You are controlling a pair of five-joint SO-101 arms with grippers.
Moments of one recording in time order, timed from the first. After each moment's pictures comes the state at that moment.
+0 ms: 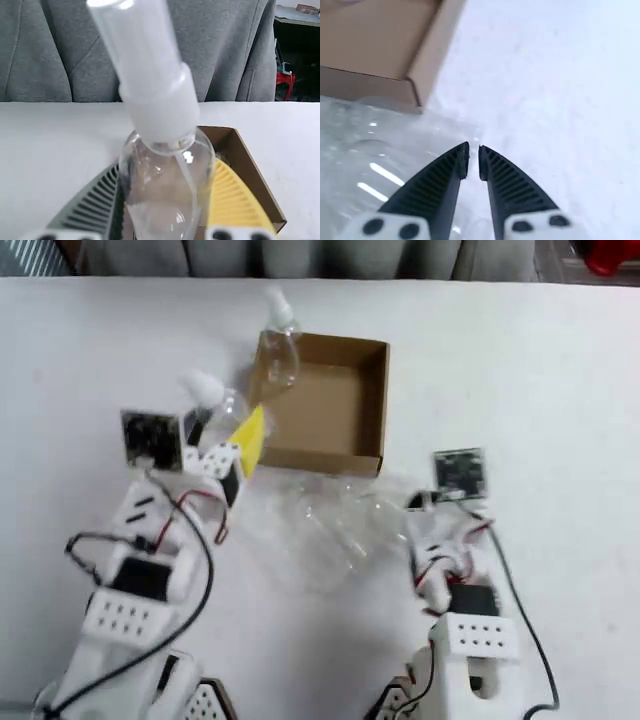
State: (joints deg) left arm 8.0 -58.4 70.0 11.9 8.5; right arm 1.9 -63.0 84.2 24.0 10.2
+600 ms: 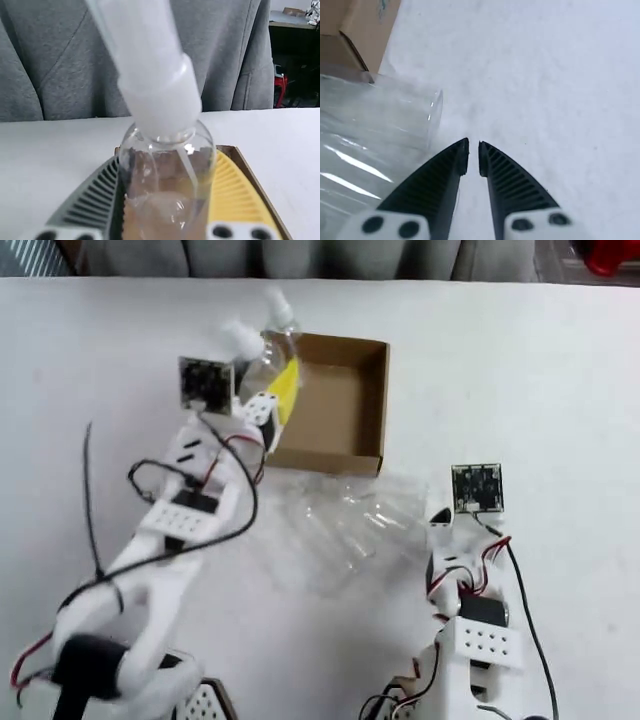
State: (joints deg) left arm 10.3 -15.1 54.7 -22.3 8.5; right arm 9.4 -63.0 90.3 20.0 15.2
